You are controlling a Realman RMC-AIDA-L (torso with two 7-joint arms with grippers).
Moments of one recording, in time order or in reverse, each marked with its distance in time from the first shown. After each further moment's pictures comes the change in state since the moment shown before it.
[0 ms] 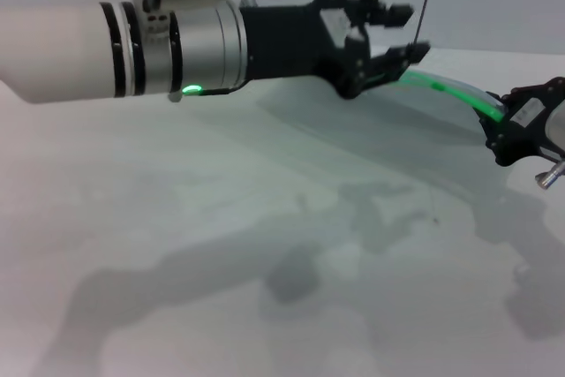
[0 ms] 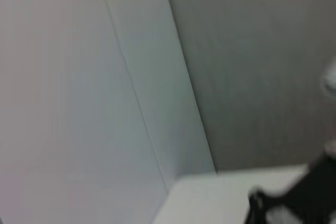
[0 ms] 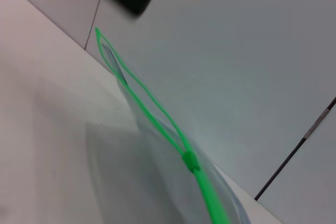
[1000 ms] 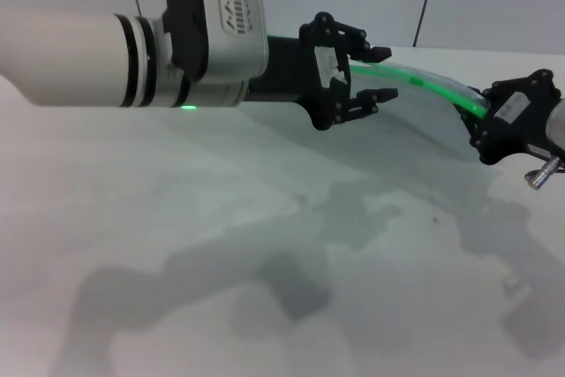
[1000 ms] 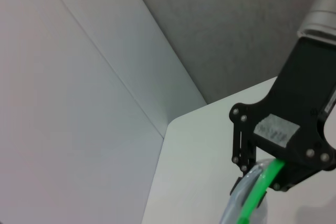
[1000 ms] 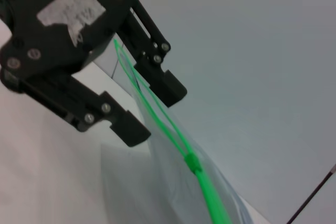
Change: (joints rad) left arm -0.005 -0.080 -0.112 -0.032 0.398 -0.074 0.083; right arm -0.023 0.001 -0.004 -0.087 0.075 -0.065 -0.049
